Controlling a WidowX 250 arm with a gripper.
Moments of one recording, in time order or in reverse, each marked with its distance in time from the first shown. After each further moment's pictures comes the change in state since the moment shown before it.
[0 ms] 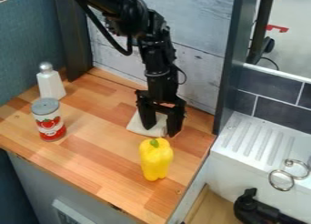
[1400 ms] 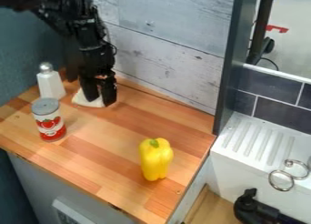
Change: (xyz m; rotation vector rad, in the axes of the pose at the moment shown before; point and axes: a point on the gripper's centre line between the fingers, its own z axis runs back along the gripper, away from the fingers) arm -0.001 0.149 0.019 -0.010 0.026 -0.027
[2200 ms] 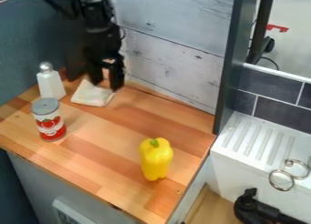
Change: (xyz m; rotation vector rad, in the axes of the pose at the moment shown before) arm 0.010 -0.025 0.042 0.081 -0.077 0.036
